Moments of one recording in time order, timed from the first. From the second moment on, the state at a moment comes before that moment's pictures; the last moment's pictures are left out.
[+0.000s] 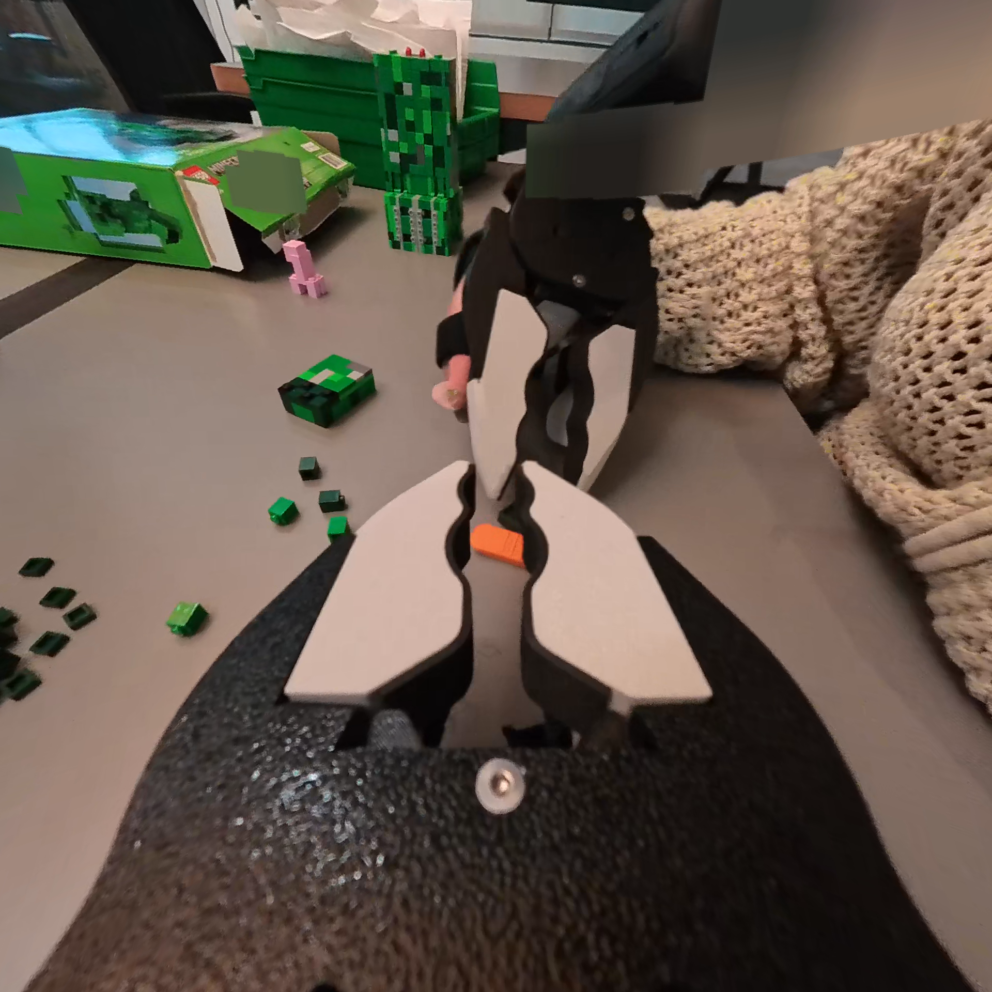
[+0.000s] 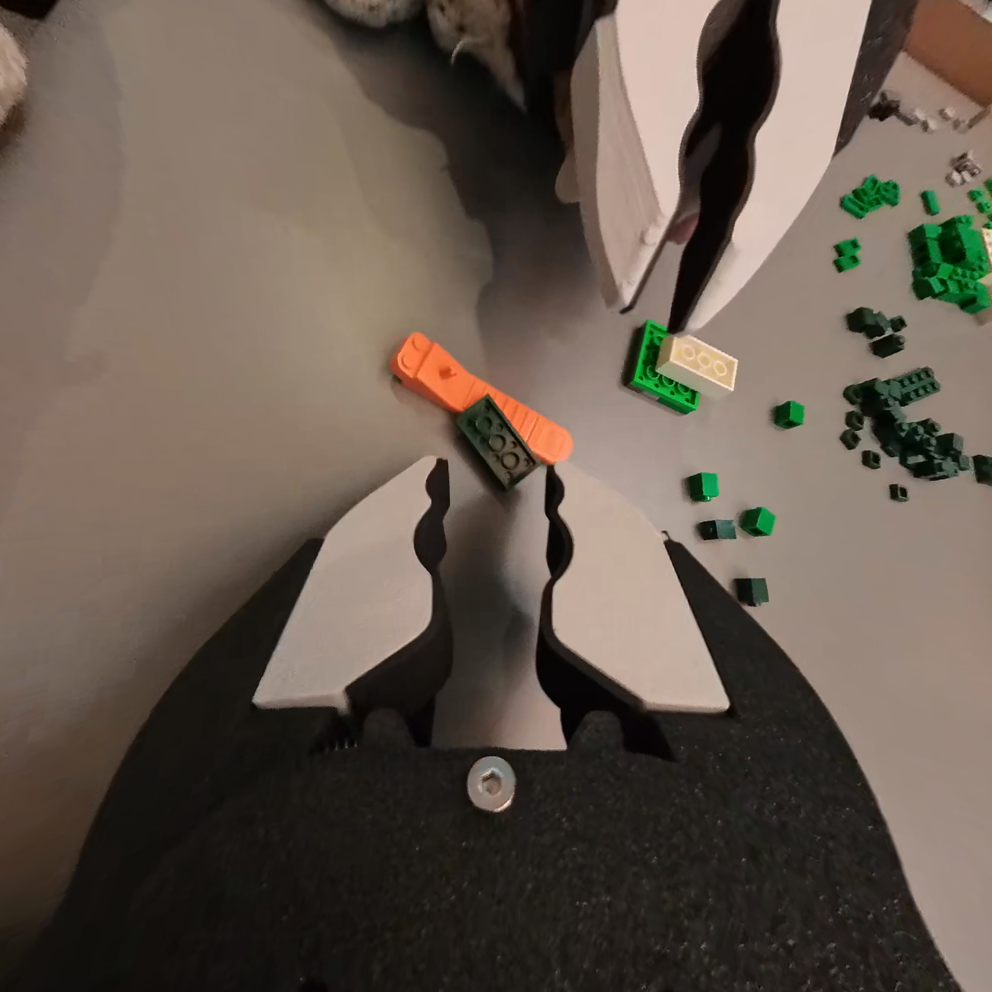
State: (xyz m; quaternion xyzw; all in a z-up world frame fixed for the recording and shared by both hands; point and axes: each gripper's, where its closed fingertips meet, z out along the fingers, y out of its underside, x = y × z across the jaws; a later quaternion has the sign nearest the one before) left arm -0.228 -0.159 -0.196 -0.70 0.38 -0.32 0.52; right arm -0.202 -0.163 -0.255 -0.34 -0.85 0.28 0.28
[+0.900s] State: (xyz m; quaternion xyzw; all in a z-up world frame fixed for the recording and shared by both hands) left arm -0.211 -0.174 -0.239 -0.56 0.65 0.05 0.51; right arm -0.220 -0.171 -0.235 -0.34 -0.82 0.42 0.18
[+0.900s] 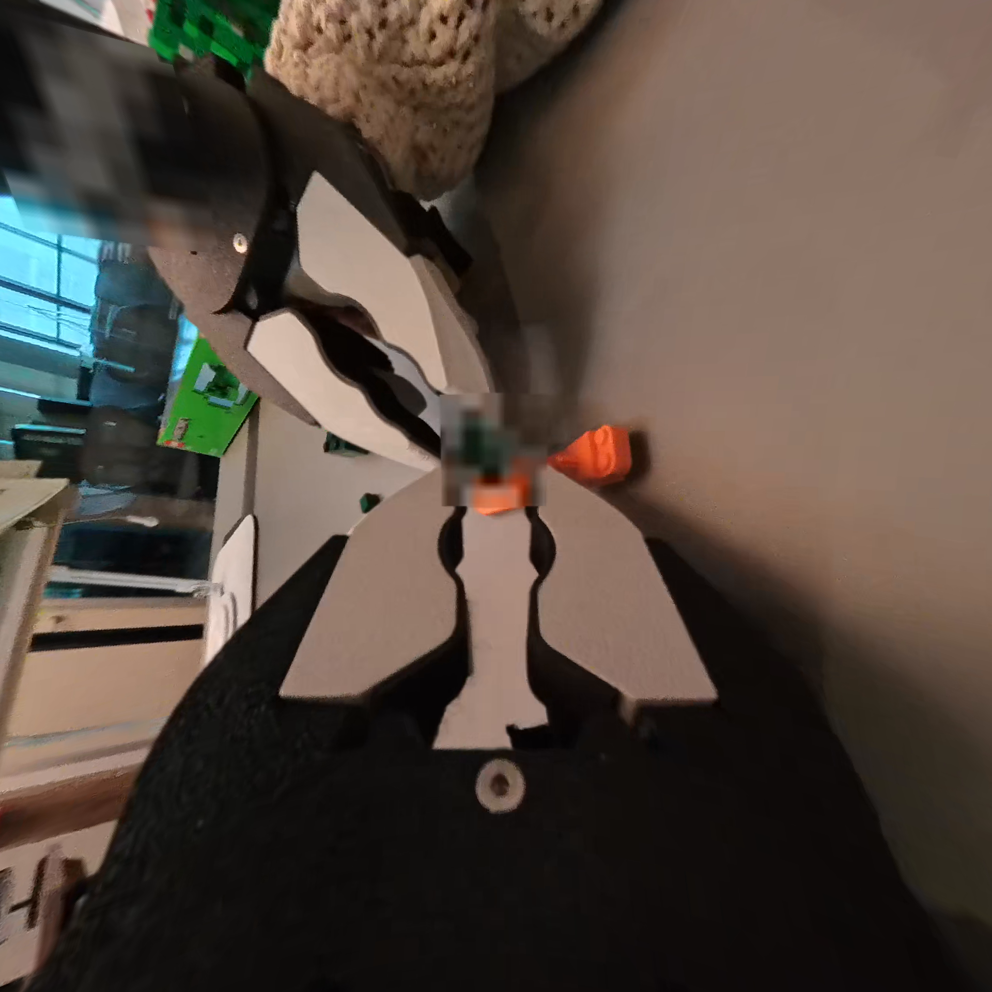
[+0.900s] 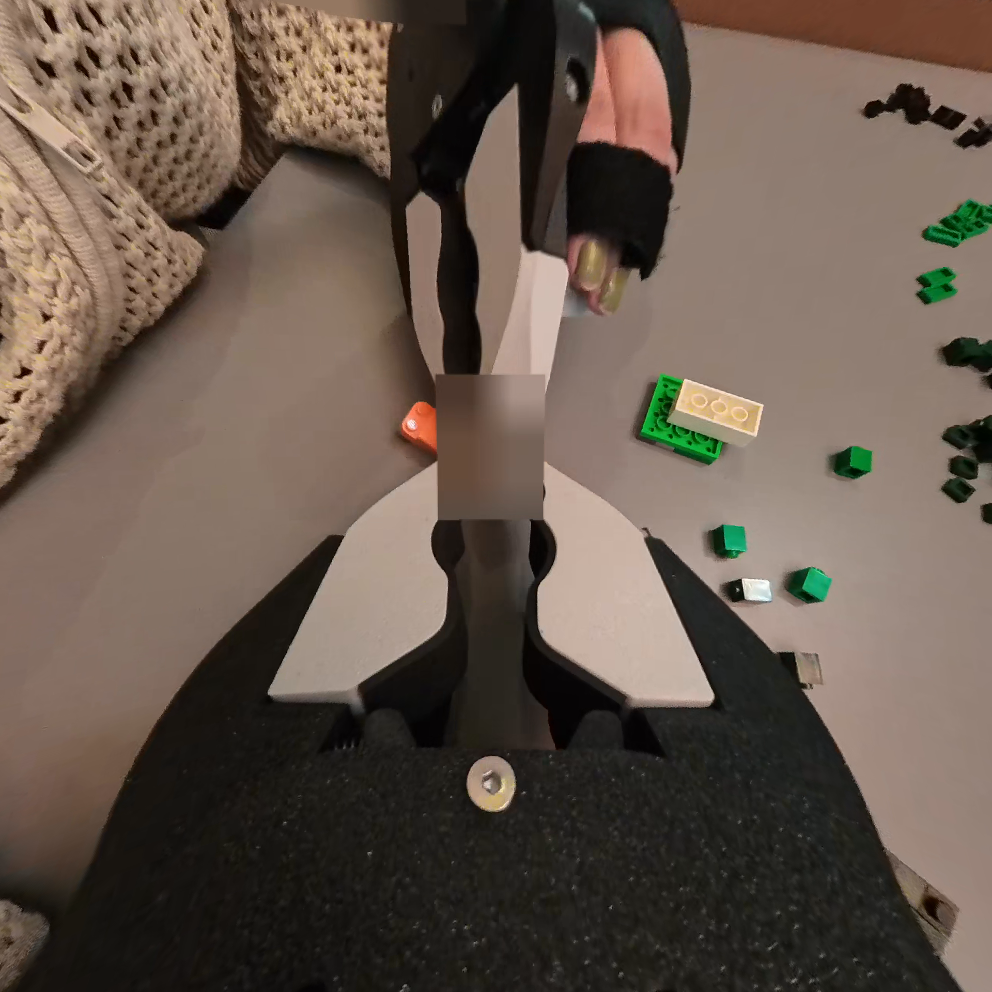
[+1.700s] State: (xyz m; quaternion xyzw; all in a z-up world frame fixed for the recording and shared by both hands) left arm -0.225 -0.163 -0.216 -0.74 0.37 -0.36 0.44; right arm -0.236 -0.171 -0.215 -0.46 -0.69 0.50 0.24
